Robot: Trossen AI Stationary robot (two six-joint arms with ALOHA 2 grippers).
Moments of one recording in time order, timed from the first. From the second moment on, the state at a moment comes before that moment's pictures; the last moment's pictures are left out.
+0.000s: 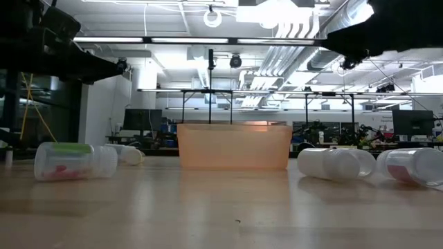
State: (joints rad) left arm 0.01 0.16 0.01 0.10 -0.17 0.11; right arm -0.05 0.52 0.24 0.24 0.05 -0.18
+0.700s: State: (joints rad) left arm 0.01 0.16 0.01 0.12 -0.16 -0.04; right arm -0.04 0.92 0.68 -0.25 0.02 -0.10
